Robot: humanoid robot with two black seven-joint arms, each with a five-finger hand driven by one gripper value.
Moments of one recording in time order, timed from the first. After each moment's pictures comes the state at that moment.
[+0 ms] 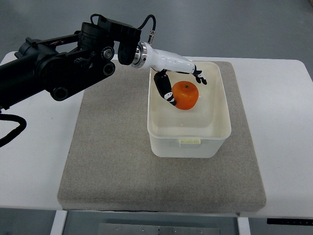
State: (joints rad) left arm -1.31 0.25 -0.36 -1.04 1.55 -0.53 -0.16; right arm 0.02 0.00 -0.06 0.17 0.03 -0.07 0.15
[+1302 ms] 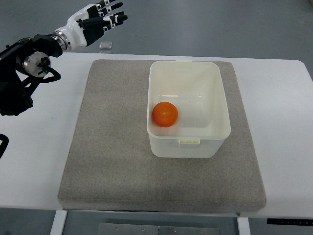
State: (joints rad) left arm -1.11 0.31 -0.57 -0.47 0.06 -0.49 -0.04; right arm 0.02 0.00 -0.06 0.17 0.03 -0.07 0.15
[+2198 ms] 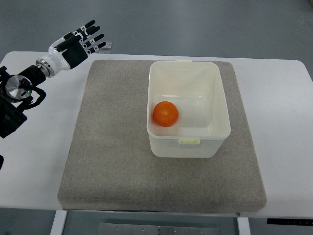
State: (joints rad) left arm -0.98 0.32 -0.60 -0.37 -0.25 -0.61 0.06; right arm 0.02 0.00 -0.05 0.17 0.03 -0.07 0.15
